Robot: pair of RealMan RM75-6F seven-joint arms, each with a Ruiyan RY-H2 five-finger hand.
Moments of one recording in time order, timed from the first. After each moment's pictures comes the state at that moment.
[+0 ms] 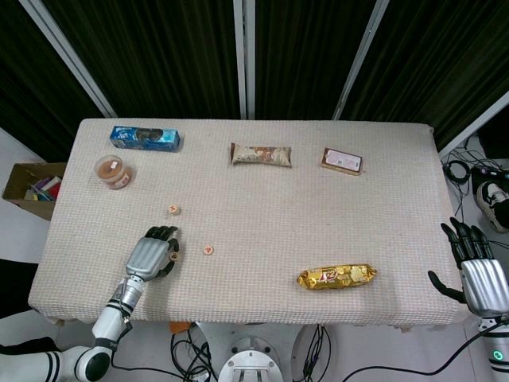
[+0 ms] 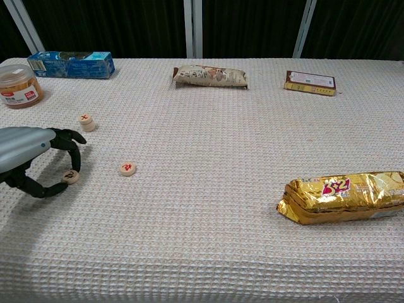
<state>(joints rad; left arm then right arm) -0.46 -1.56 0.00 -1.56 1.18 1.13 0.45 0.06 -1.13 0.02 -1.49 -1.62 1.56 0.13</state>
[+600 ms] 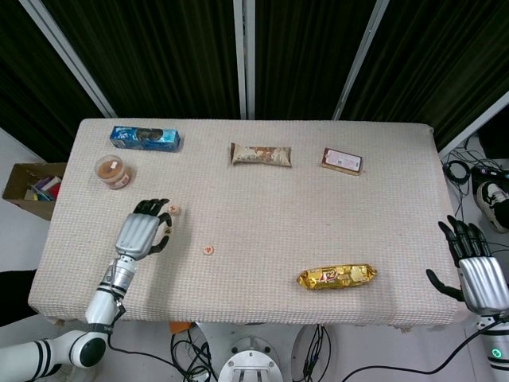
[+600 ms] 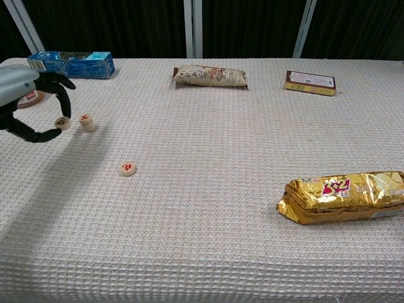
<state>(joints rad) -0.50 -1.47 -0.14 -1.63 1.16 1.16 0.44 0.07 -1.12 0.02 -1.50 -1.63 1.56 0.12</state>
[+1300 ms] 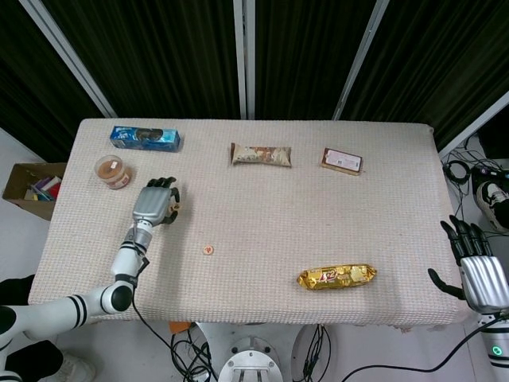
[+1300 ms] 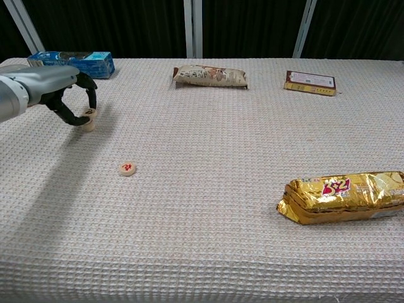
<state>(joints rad) -0.72 -1.59 -0.24 -1.34 0.83 0.92 0.49 0.07 -1.13 0.03 -1.48 -1.60 1.53 0.13</state>
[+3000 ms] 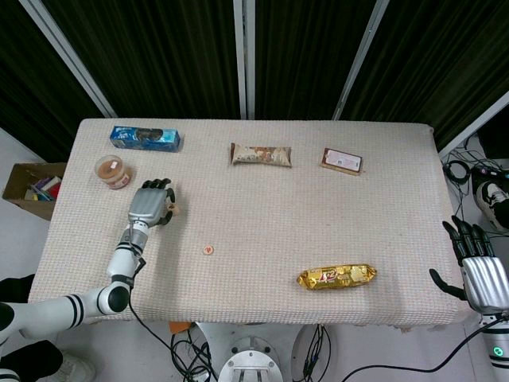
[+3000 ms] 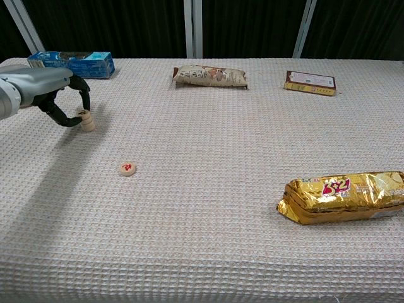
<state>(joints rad) -0.75 -1.57 -0.19 -1.36 0.77 0.94 0.49 0.07 -1.13 0.03 -1.48 -1.60 1.54 0.14</state>
